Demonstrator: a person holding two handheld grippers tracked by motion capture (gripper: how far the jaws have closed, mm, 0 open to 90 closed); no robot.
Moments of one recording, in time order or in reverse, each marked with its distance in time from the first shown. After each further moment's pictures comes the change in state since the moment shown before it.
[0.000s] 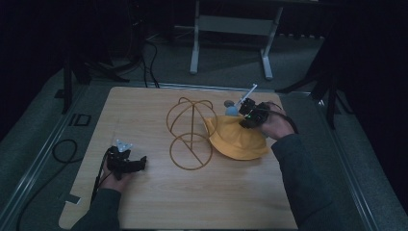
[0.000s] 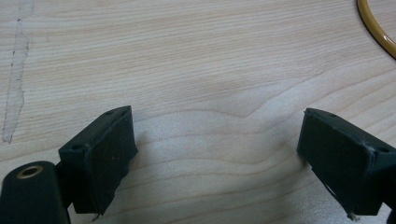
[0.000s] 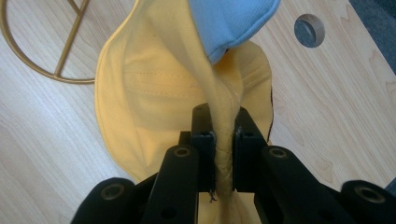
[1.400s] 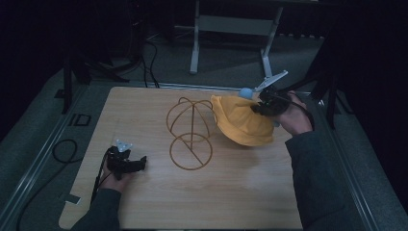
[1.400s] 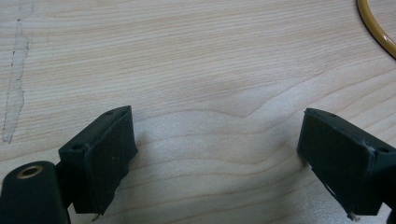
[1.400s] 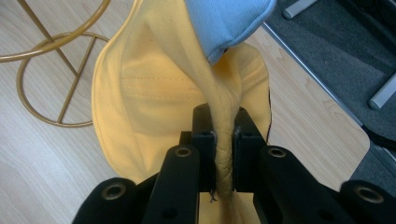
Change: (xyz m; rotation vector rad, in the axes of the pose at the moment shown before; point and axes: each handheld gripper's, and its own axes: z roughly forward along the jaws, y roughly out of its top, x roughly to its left) left arm 0.000 0.000 0.000 0.000 0.000 -0.001; right arm -0.024 -0.018 -0.060 -0.224 -0.061 0.109
